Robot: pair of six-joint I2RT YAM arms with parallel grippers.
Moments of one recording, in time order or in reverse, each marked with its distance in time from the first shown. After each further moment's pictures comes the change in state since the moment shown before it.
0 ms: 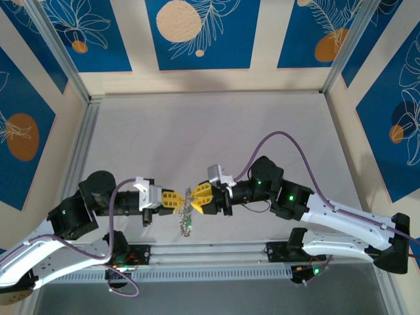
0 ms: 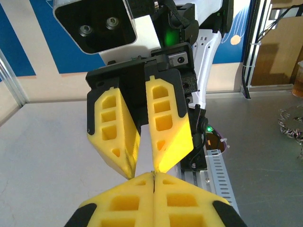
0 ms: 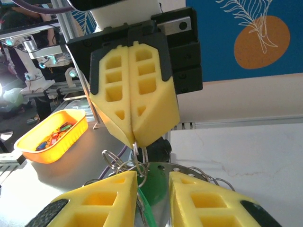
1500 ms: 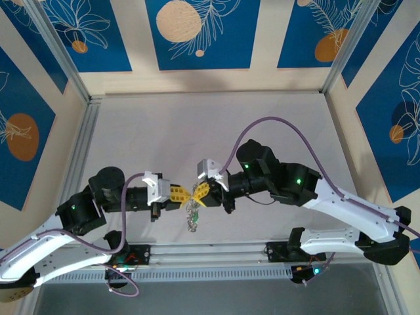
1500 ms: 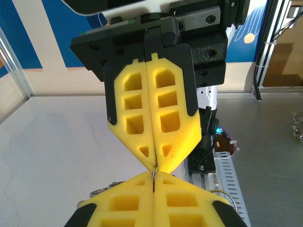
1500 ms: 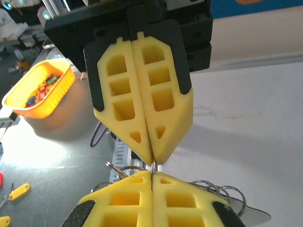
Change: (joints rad) left arm 0.000 0.068 -0.005 0.046 -0.031 -0.019; right arm 0.013 0.150 0.431 -0.663 0.091 -0.161
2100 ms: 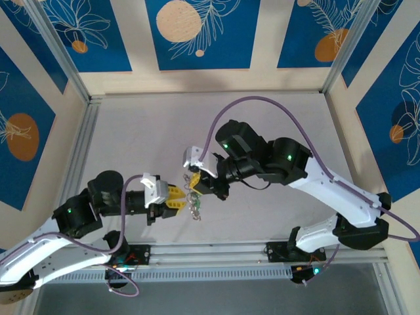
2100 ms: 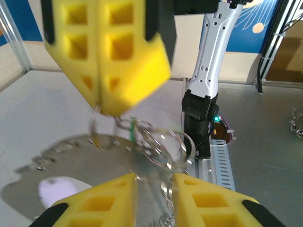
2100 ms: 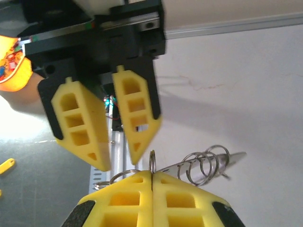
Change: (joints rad) left arm 0.001 -0.064 -0.024 -0.091 -0.053 -0.060; right arm -0.004 0.279 0.484 -0.447 0.118 -0.121
